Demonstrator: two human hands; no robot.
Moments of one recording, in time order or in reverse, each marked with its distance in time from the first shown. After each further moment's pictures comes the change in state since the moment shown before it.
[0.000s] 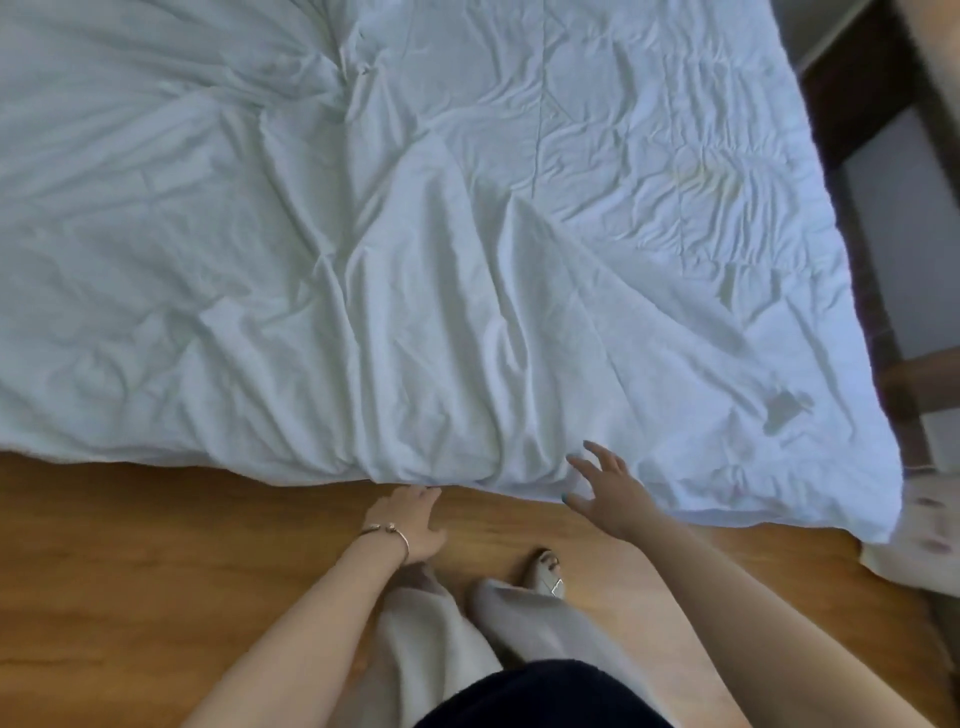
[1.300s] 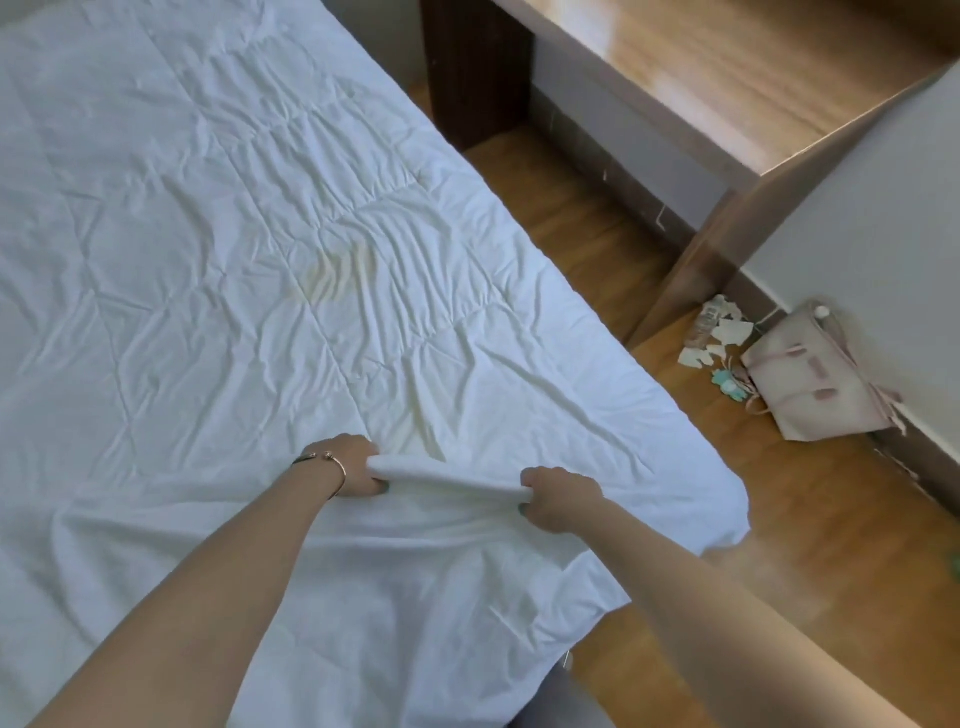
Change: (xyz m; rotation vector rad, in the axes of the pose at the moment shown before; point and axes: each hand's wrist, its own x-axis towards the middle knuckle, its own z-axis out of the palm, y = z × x) left_hand 0.345 0.431 -0.245 0.758 -0.064 0.178; right_hand 0.102 0.374 -0.138 0.462 -0.020 0.338
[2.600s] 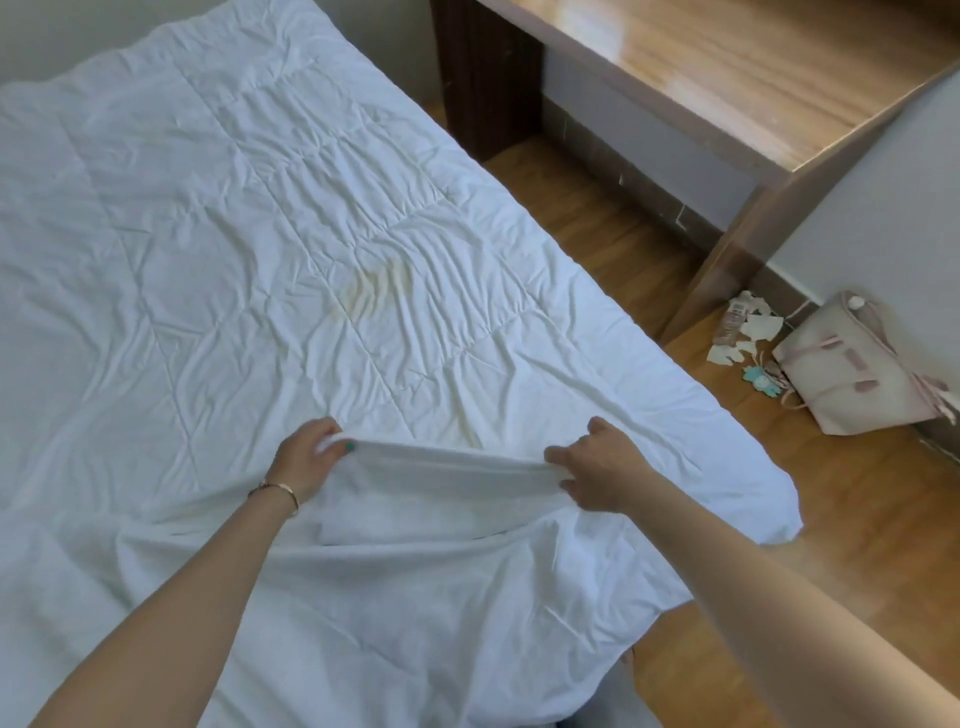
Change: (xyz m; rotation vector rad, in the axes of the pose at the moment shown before) left_hand -0.041 -0.102 -0.001 -0.740 0.528 -0.010; right_hand 0.002 -0.017 -0.035 -0.461 0.455 -0.370
